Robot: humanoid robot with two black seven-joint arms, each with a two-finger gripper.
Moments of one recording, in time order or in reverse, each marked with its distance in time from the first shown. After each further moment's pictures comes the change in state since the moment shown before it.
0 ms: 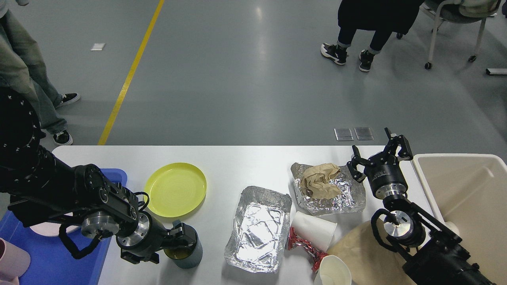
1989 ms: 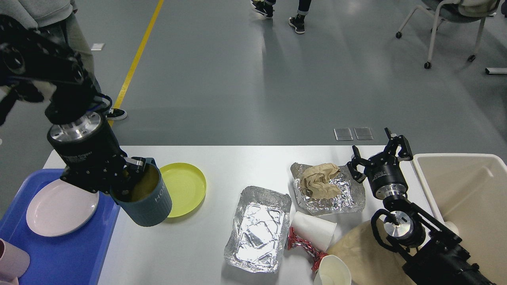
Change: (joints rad) left arm -0.764 0.062 0.201 -0.039 0.067 -0.785 0.153; right arm 0.000 0.000 0.000 -0.002 0.000 0.000 0.000
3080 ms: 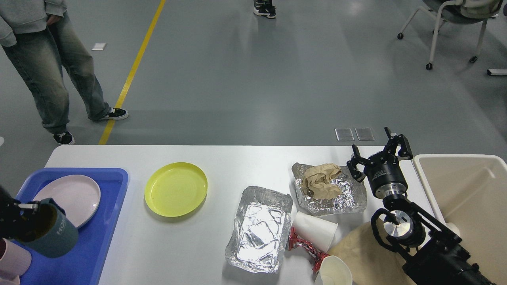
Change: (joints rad) left arm 0.777 0.651 -0.372 0.470 0.582 0.041 -0.023; right arm 0.000 0.000 0.000 0.002 0.000 0.000 0.000
